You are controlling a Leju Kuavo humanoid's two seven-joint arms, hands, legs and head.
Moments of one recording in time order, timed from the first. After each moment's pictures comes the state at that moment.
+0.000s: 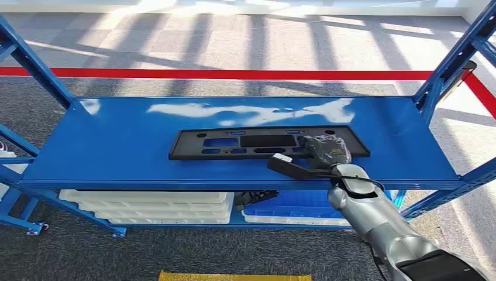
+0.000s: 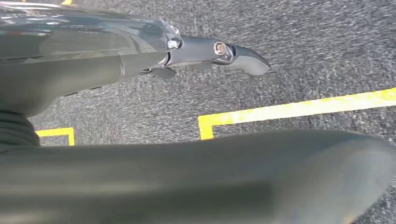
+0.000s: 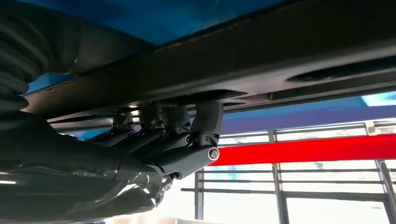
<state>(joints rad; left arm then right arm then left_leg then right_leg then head) -0.07 -0.10 0.90 -0.23 -1.23 0.19 -0.08 -0.58 -0.10 0.35 -0.84 1.13 -0.32 -0.07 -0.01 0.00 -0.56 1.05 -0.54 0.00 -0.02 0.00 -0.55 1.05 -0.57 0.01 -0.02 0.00</state>
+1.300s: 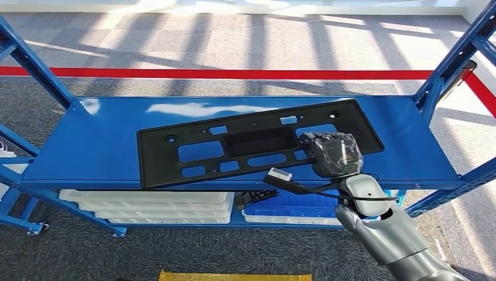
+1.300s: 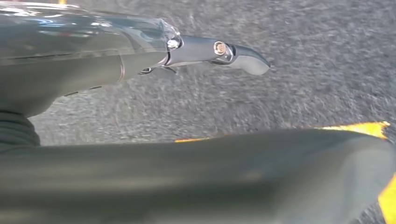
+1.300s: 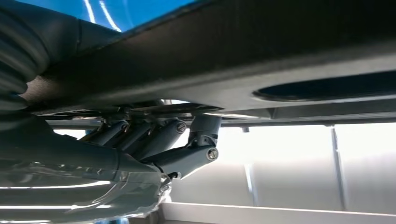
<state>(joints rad) -0.07 -0.10 0.94 -0.23 -1.26 0.31 -0.20 -0.36 -0.20 0.39 -1.41 1.31 -0.40 0.00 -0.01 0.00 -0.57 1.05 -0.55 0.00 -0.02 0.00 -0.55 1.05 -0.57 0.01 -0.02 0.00</state>
